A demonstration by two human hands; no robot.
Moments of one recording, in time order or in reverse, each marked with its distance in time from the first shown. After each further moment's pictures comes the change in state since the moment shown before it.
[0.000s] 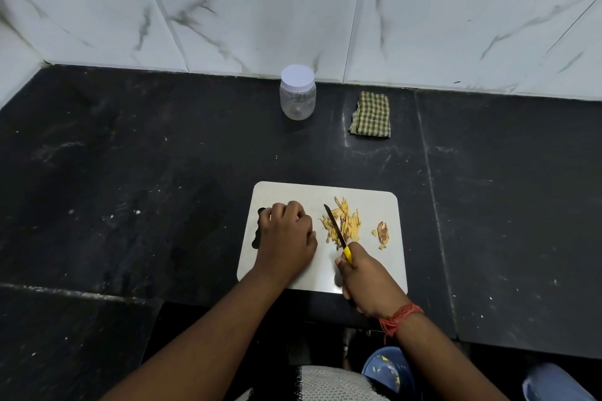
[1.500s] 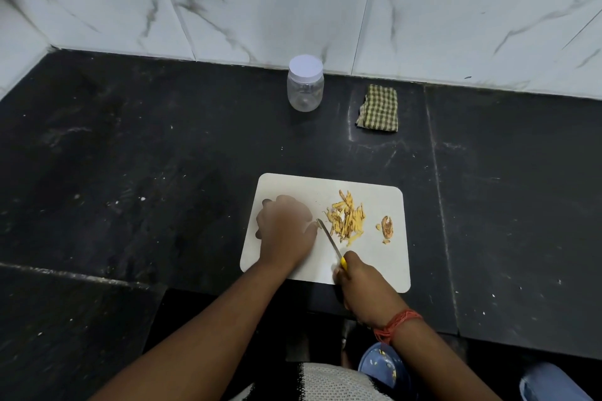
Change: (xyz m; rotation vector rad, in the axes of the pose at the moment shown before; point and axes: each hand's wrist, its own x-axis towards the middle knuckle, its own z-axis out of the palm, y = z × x) left_hand -0.001 -0.001 0.005 -0.279 -0.081 -0.289; right_hand -0.005 0.013 0.016 -0.312 -0.020 -0.096
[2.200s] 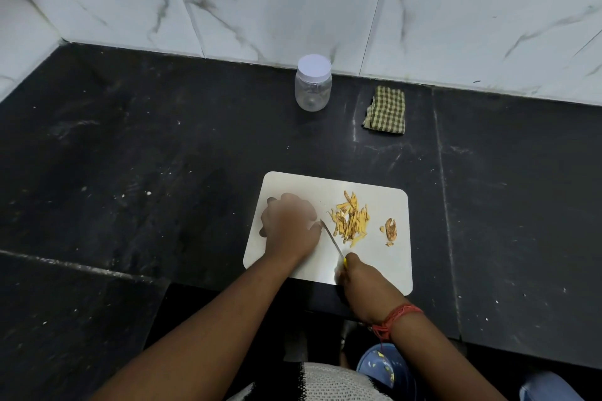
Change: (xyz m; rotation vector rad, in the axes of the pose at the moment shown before) left_hand 0.003 0.005 -0.004 -0.016 -0.059 -0.052; right_hand 0.002 -0.008 -0.007 -0.135 -0.100 0.043
